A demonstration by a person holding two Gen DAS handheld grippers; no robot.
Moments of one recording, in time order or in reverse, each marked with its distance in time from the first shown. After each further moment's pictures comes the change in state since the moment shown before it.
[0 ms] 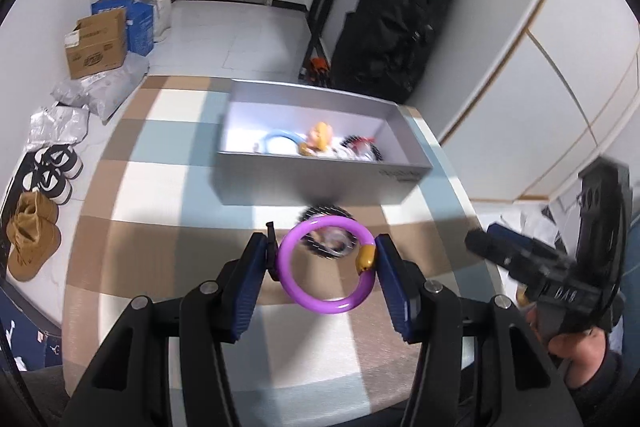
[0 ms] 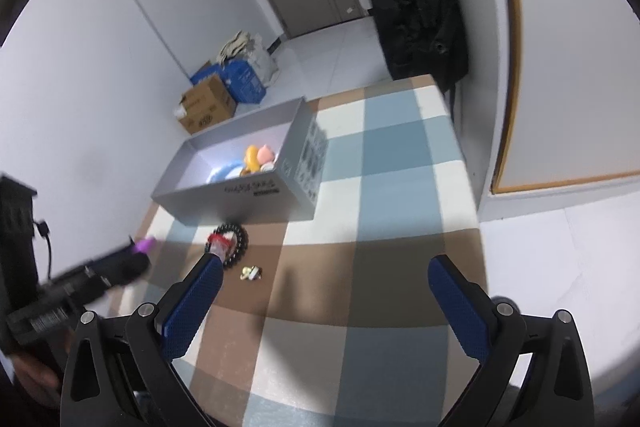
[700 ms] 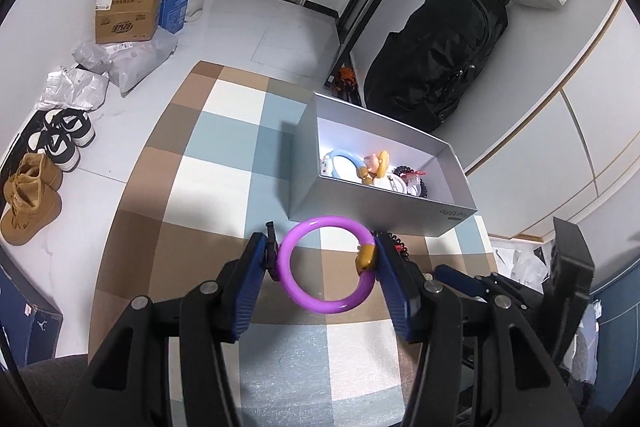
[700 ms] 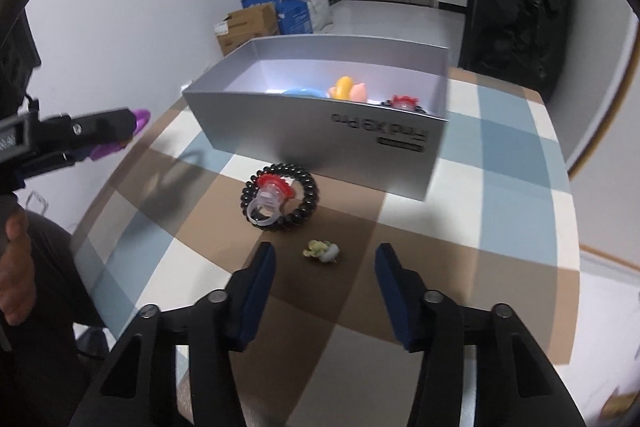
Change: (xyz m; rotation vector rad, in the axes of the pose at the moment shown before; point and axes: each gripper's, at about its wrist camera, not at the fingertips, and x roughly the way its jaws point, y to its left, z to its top) left arm 0.000 0.051 0.011 -0.139 -0.013 -0.020; right arm 0.068 0.074 -0.019 -0.332 0.129 -0.027
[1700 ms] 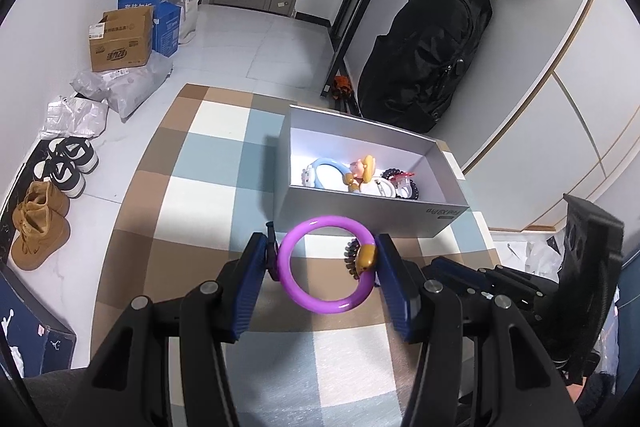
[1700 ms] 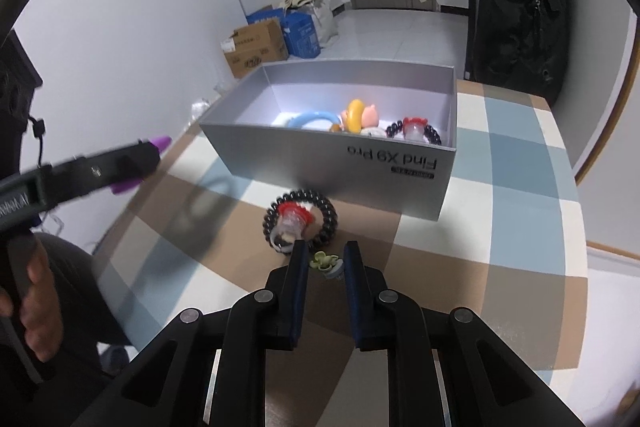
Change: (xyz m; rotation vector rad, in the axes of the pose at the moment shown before) left arm -0.006 -0.021 -0.001 0.073 -0.041 0.036; right arm -0.019 -0.004 0.011 0.080 -0.066 0.086
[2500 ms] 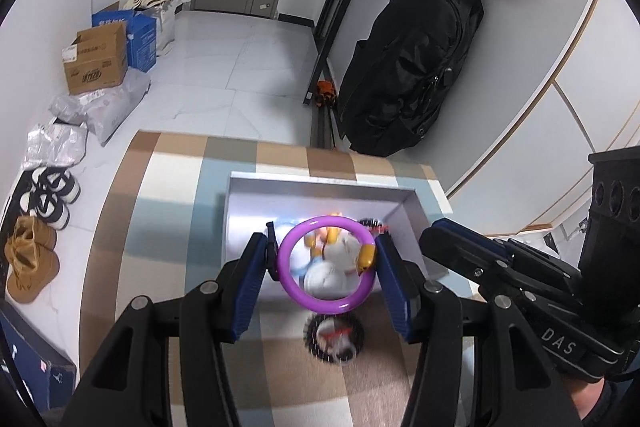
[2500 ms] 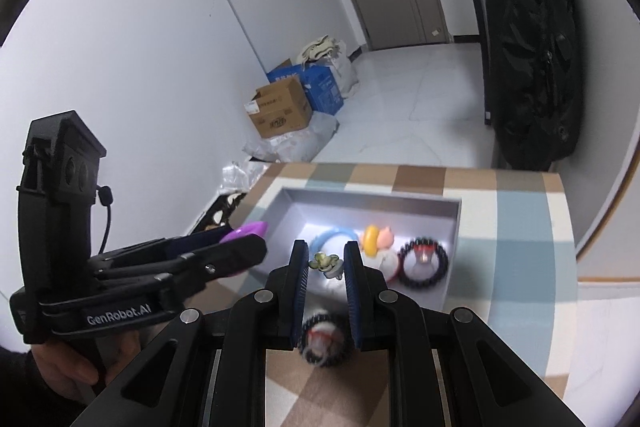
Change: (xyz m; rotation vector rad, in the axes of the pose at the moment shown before) left arm 0.027 -0.032 0.051 0.051 0.009 -0.014; right arm -0.025 -0.016 0.082 0.059 -0.151 0.134
